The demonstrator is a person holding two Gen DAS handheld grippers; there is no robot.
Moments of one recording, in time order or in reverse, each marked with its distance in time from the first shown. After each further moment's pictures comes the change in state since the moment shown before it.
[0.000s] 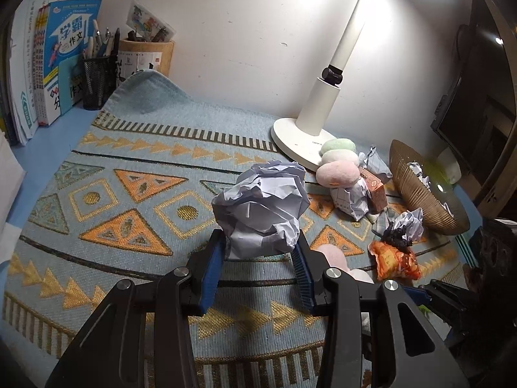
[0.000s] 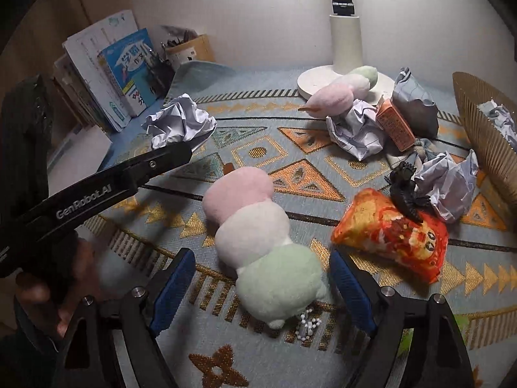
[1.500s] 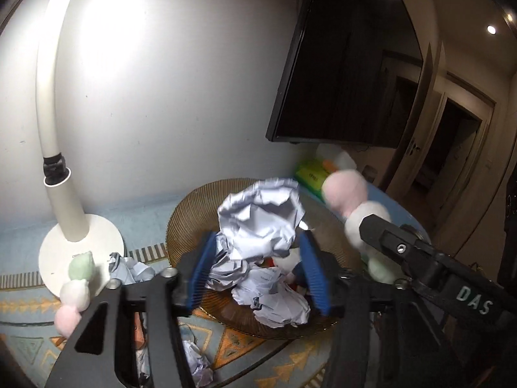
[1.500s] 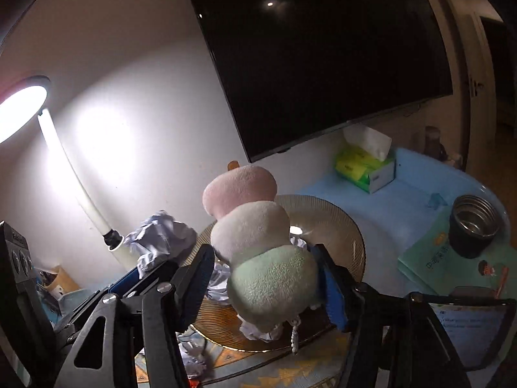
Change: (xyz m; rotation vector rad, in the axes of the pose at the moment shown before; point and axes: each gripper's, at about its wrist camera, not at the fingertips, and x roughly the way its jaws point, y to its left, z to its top) left arm 0.068 -0.278 0.085 0.346 -0.011 -0.382; right arm -0.206 -0.189 0.041 0.561 -0.557 -0.508
